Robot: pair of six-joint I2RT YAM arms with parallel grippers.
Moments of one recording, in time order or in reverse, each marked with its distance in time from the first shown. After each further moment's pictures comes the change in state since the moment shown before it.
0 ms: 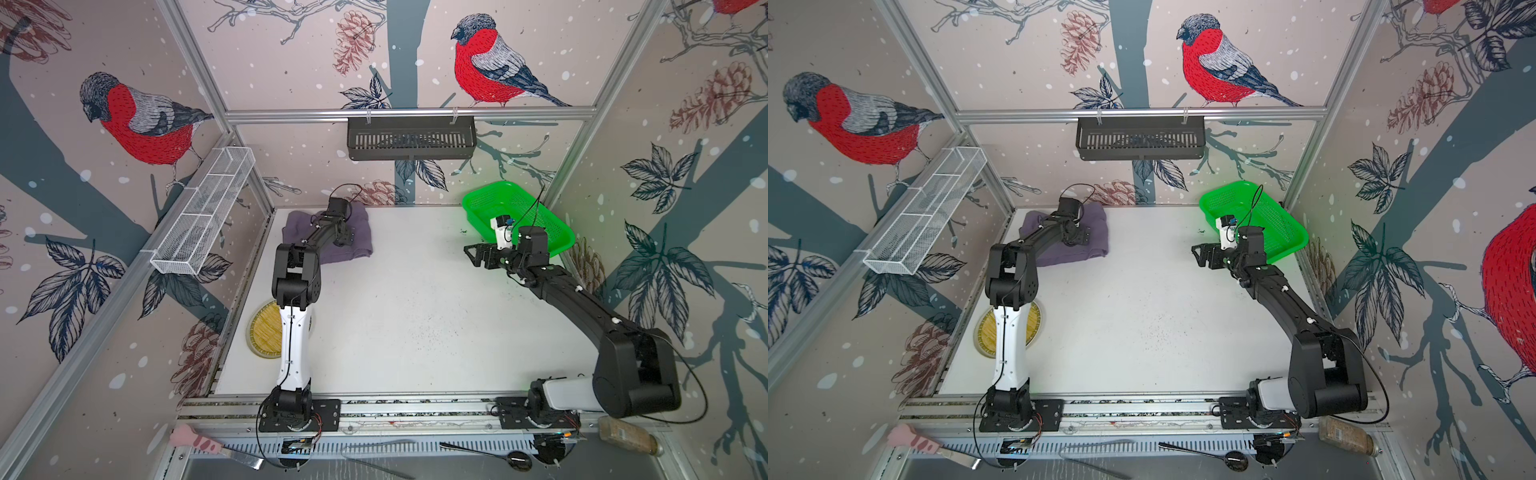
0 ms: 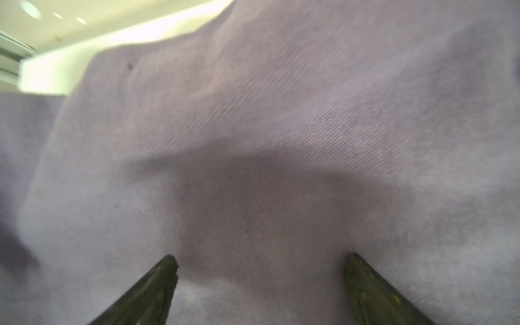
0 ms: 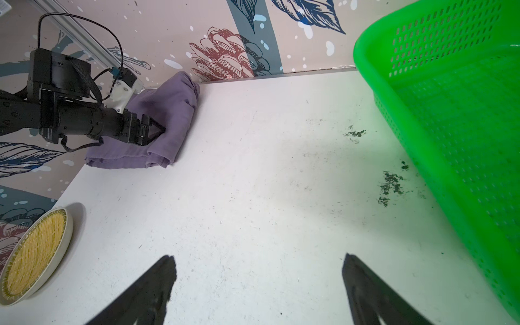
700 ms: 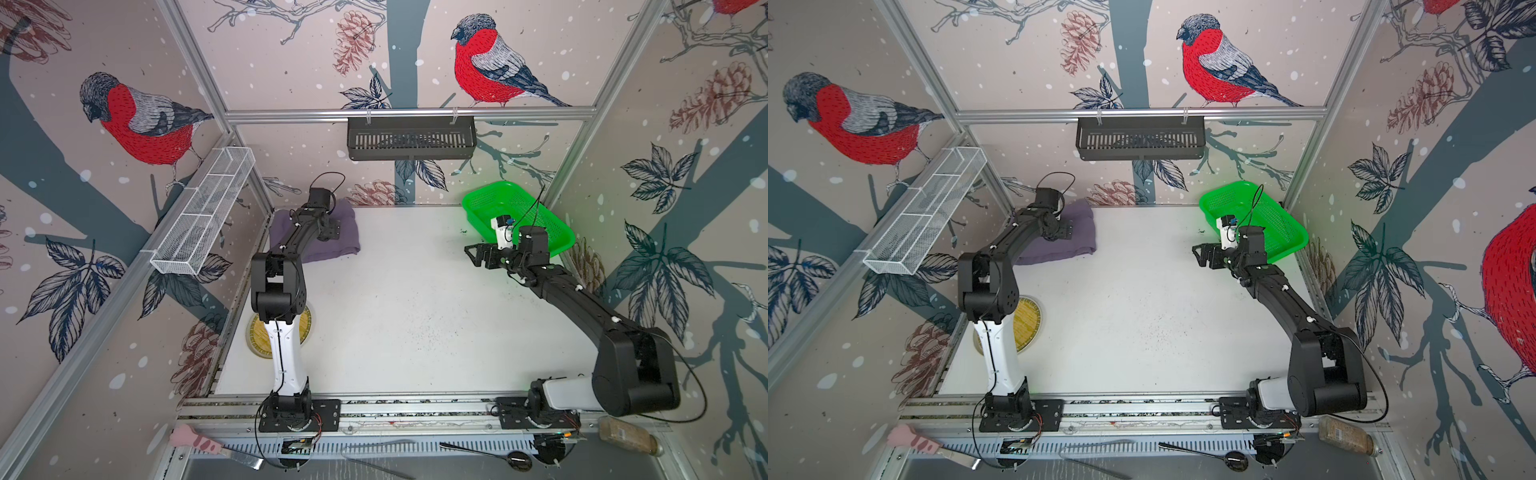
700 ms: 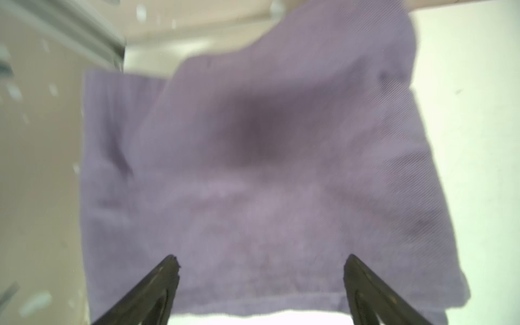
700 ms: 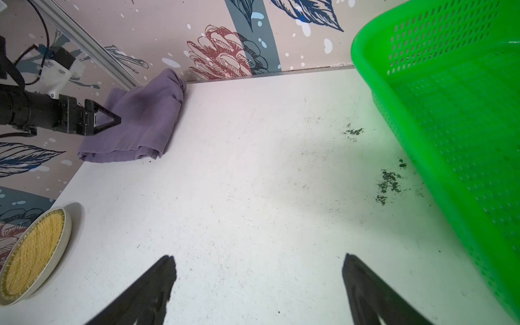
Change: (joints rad) left arm 0.070 -0.275 -0.179 -0.117 0.041 -0.165; right arm -0.008 0.008 0.005 -0.009 -0.007 -0.004
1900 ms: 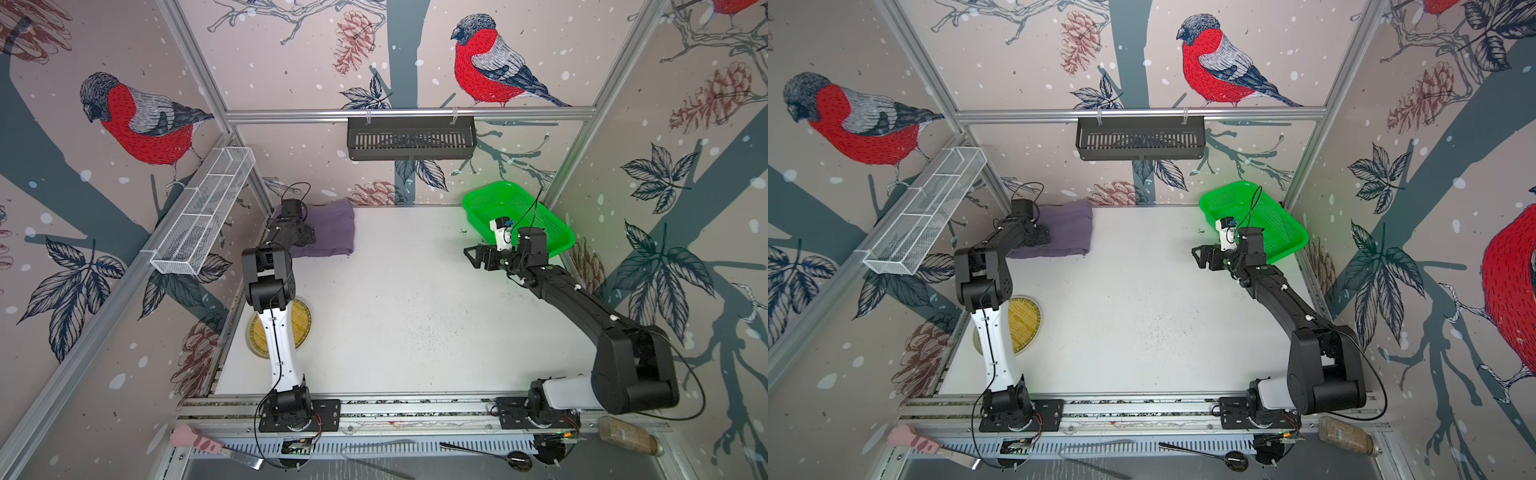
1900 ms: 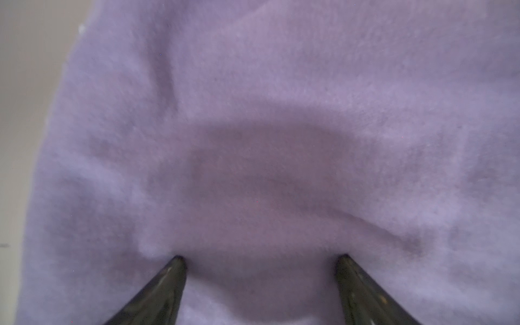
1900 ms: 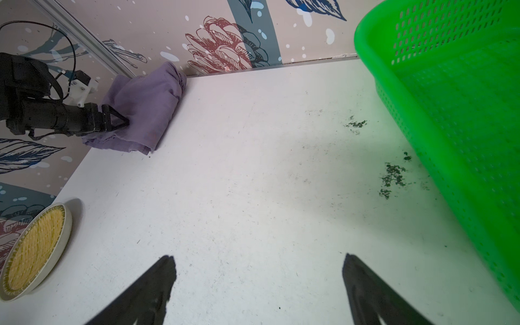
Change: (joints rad) left arm 0.183 0.235 0.139 0.127 0.048 -0.011; right arm -0.001 0.008 -0.009 0.000 -0.003 0.000
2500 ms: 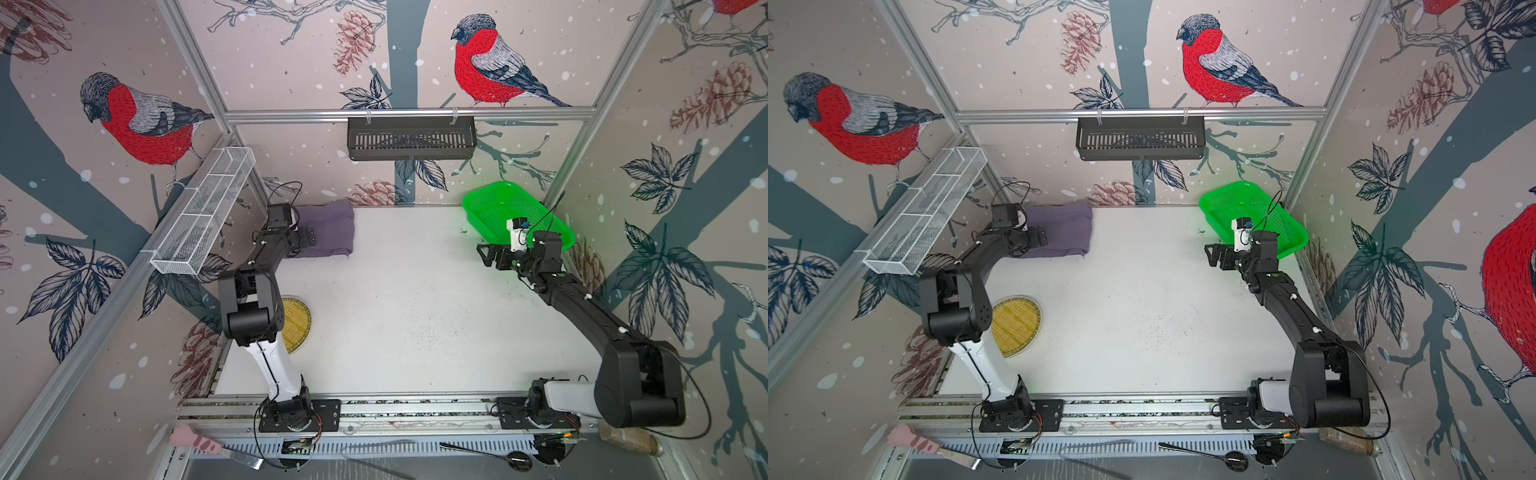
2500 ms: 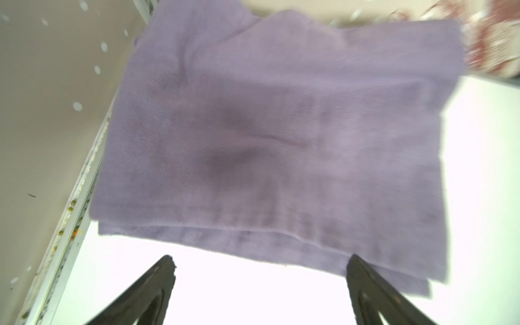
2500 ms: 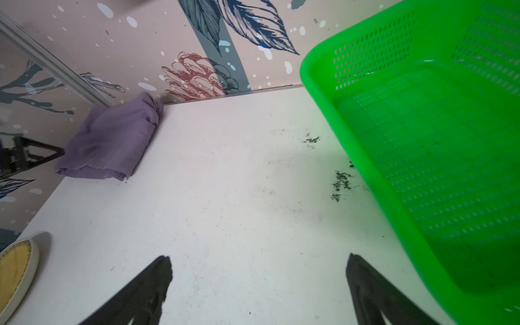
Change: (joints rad) left arm 0.008 -0.518 -0.553 0.192 0.251 -0.041; right arm -0.096 -0.109 -0.109 0.102 0.076 0.008
